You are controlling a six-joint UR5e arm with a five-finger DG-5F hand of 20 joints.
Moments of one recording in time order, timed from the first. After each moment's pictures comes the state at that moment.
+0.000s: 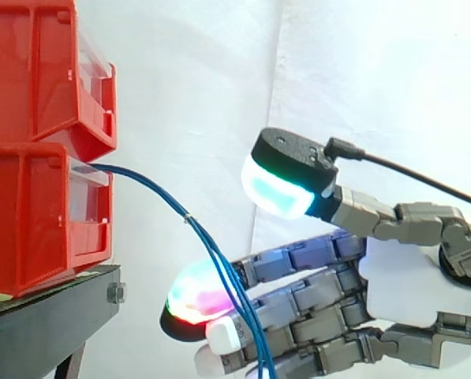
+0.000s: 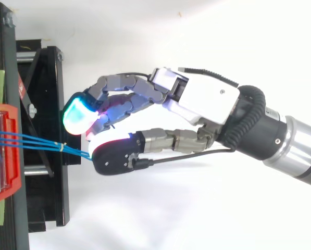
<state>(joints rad) 0.24 -2.34 -1.32 -2.46 -0.93 -0.23</state>
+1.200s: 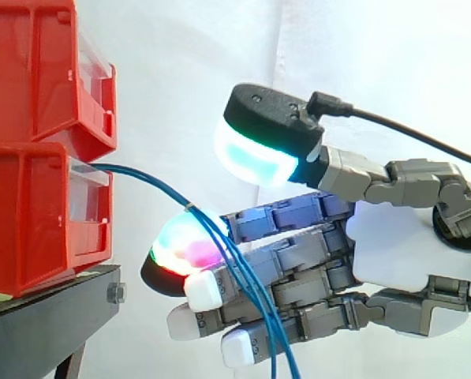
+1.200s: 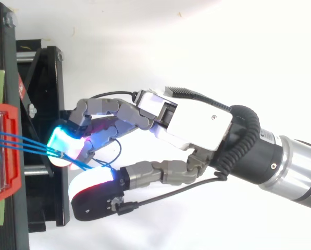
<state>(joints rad) 0.26 -2.34 -1.27 -2.46 -0.93 -0.28</state>
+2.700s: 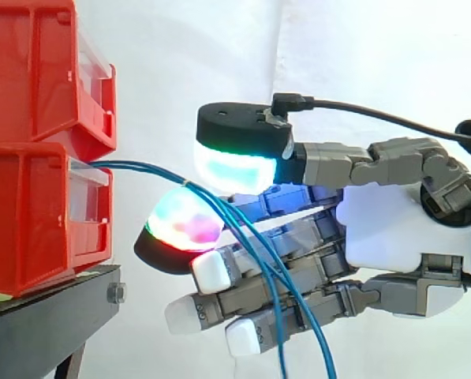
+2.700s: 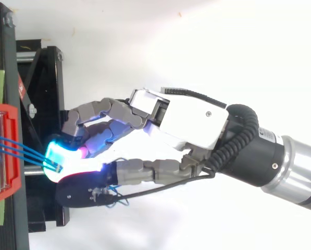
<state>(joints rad) 0.26 -2.34 -1.19 -2.64 -0.94 -0.17</state>
